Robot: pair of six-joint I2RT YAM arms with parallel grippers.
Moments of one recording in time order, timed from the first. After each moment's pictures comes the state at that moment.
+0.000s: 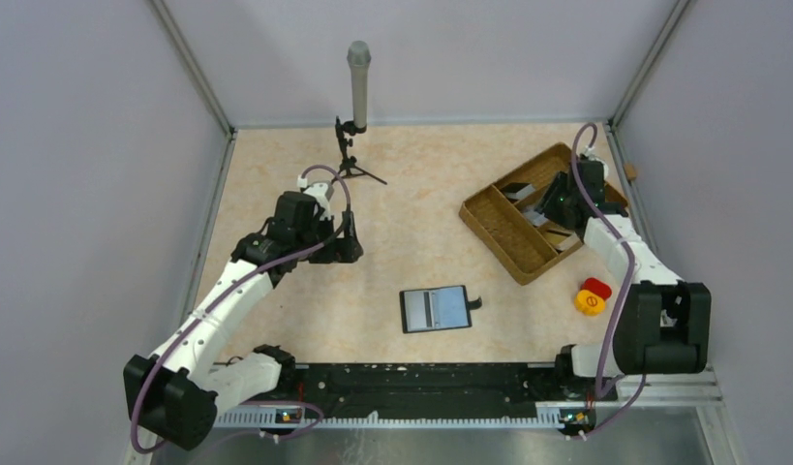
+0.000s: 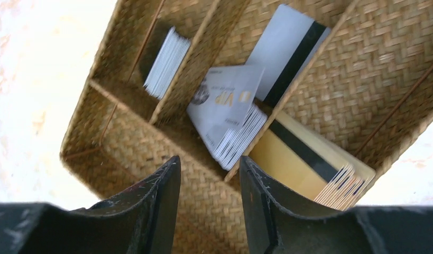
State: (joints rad) left arm -0.38 1.06 0.90 -0.63 0.10 -0.36; right arm 0.03 1.35 0.93 -0.33 0.07 0.51
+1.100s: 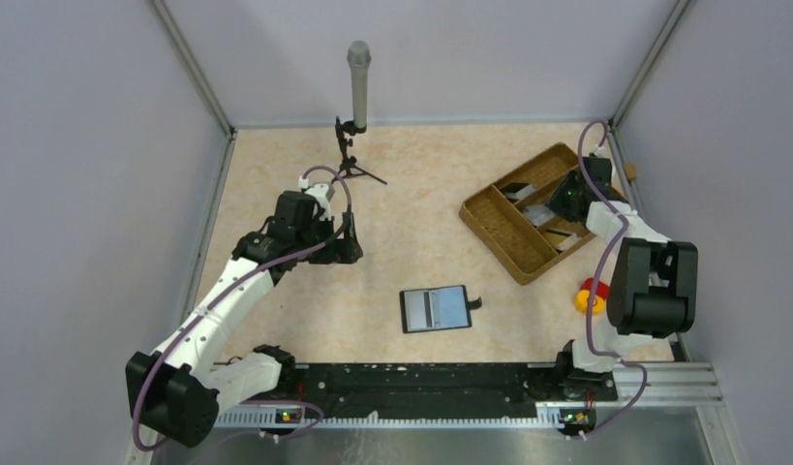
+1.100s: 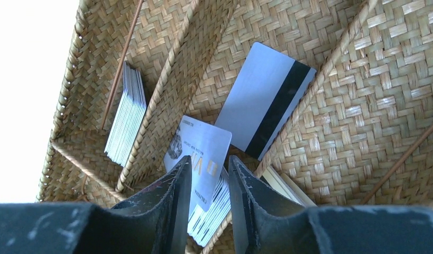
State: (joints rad) left arm -0.37 1.07 0.90 -0.64 0.13 -0.34; right arm -0.10 1.59 0.98 -0.18 -0.02 0.52
